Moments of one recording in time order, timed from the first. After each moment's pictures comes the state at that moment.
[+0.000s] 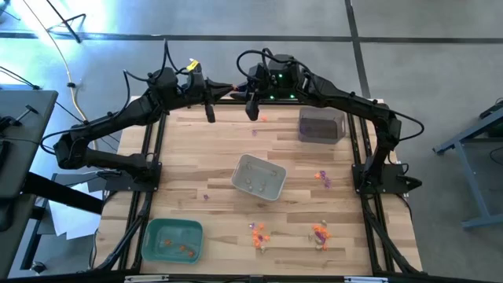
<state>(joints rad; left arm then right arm) 0.52 1.15 1.08 0.07 0.20 0.11 -0.32 1.80 1.92 -0.41 -0.18 0.00</state>
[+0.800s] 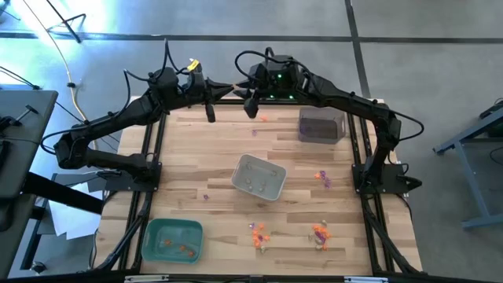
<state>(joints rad) 0.52 1.15 1.08 0.07 0.20 0.11 -0.33 1.80 1.92 -0.45 -0.05 0.00</state>
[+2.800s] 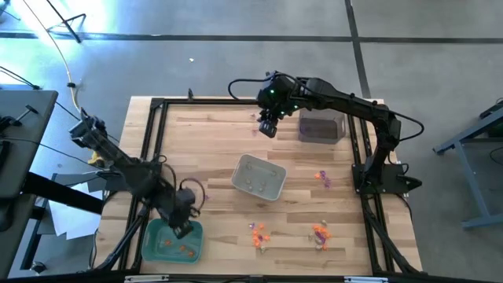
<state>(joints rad) -0.69 1.32 1.08 -0.98 0.14 -1.43 -0.31 1.80 1.92 -1.02 -0.05 0.00</state>
